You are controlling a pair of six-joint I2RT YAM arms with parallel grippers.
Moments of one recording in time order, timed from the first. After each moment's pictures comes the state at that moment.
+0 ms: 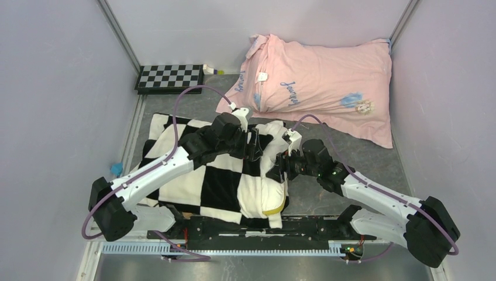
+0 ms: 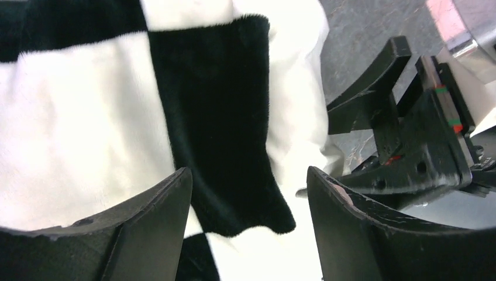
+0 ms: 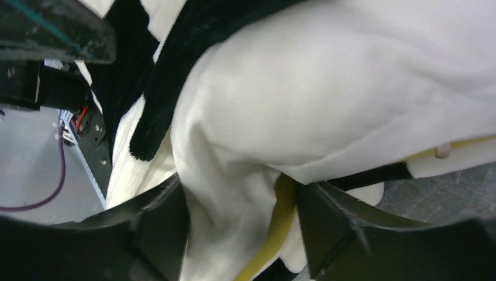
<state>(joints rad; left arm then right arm) -0.83 1.26 1.08 -0.48 0.04 -0.48 0.73 1.04 0.51 0.01 -0.35 0.39</state>
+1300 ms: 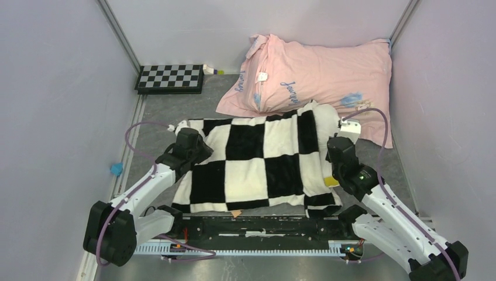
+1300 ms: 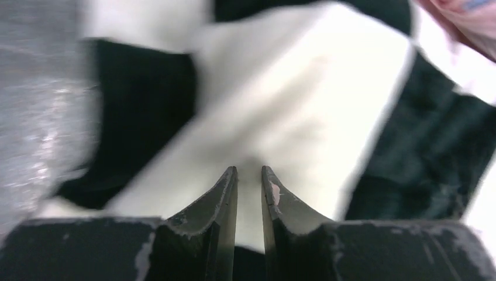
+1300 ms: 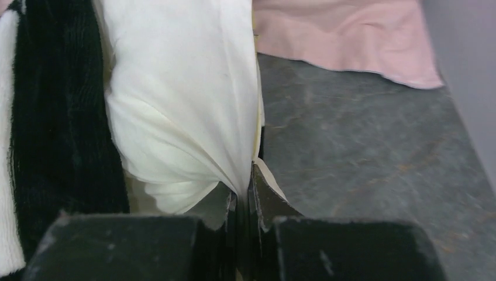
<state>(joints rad) -0.38 1.10 0.60 -0.23 -0.12 -0.81 0.56 0.76 0.60 -0.41 0.64 0.37</state>
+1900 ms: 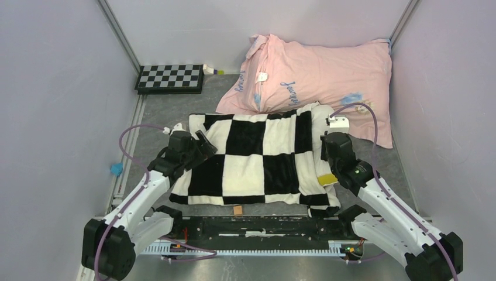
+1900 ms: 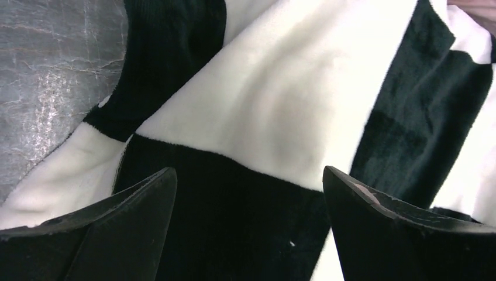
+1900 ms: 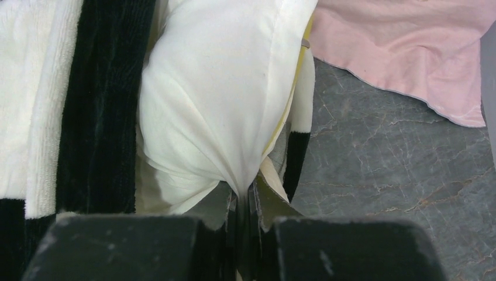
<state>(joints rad) -0.31 0.97 0.56 -0.34 -0.05 -0.78 0.50 0.83 0.61 -0.36 0.50 0.22</state>
